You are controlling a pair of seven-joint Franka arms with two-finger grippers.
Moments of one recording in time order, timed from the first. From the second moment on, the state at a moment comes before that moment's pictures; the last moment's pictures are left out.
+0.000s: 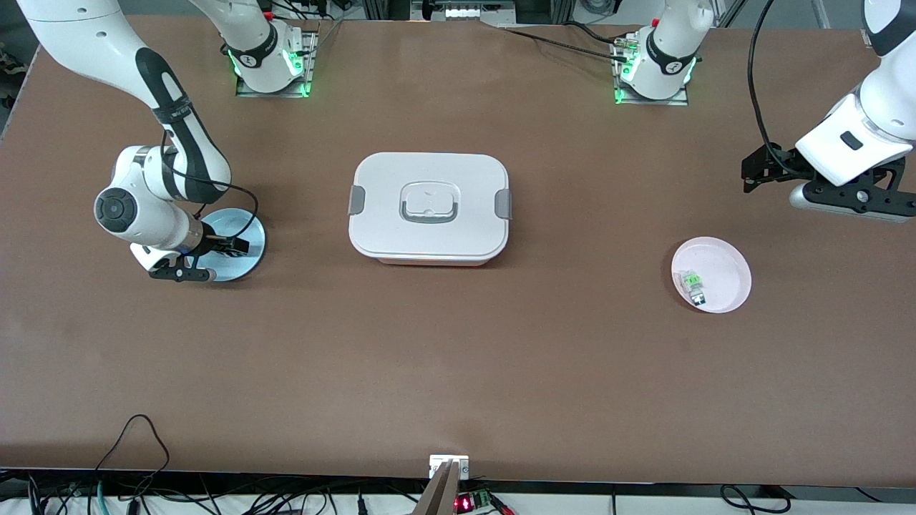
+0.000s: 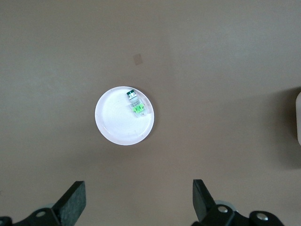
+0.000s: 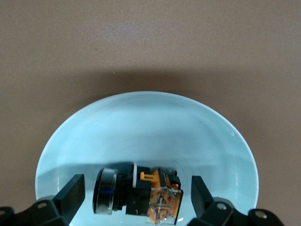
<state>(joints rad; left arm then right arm) -0.02 0.06 -0.09 -1.57 0.07 1.57 0.07 -0.02 0.43 -0.01 -2.16 -0.03 2.46 0.04</state>
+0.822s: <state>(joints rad) -0.02 0.06 -0.09 -1.57 0.07 1.57 0.07 -0.02 0.44 -0.01 -2.16 -0.03 2.46 0.04</state>
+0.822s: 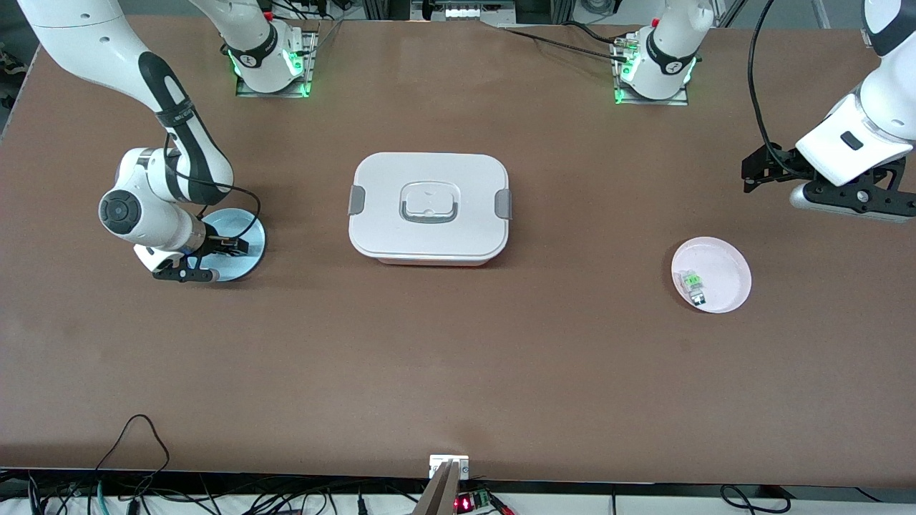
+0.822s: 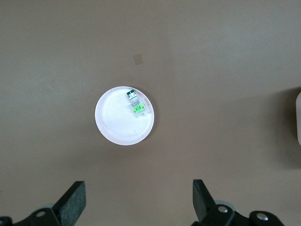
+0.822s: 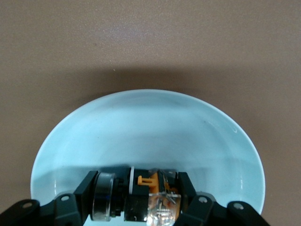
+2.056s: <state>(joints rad) -0.02 0.06 -0.09 -1.57 0.07 1.57 0.07 -0.02 0.28 0.01 -1.98 -0.03 2.17 -0.11</state>
